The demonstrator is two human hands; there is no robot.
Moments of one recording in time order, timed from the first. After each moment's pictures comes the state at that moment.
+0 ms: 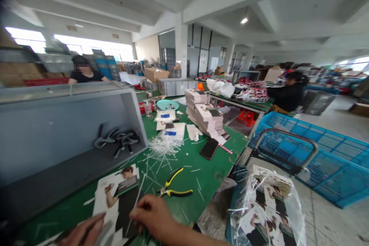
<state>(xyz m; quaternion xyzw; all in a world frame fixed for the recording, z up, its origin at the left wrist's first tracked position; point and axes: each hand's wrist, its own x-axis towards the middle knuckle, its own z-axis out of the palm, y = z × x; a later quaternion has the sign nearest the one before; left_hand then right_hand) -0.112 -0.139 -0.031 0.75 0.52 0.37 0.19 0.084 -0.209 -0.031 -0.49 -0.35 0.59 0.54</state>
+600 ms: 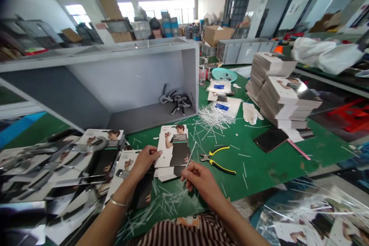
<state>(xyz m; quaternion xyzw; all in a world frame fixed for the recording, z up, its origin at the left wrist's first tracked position) -0.131 -0.116 -0.033 0.54 0.65 0.34 0.41 0.106 -0.227 -0.008 -0.48 -0.44 0.63 0.43</state>
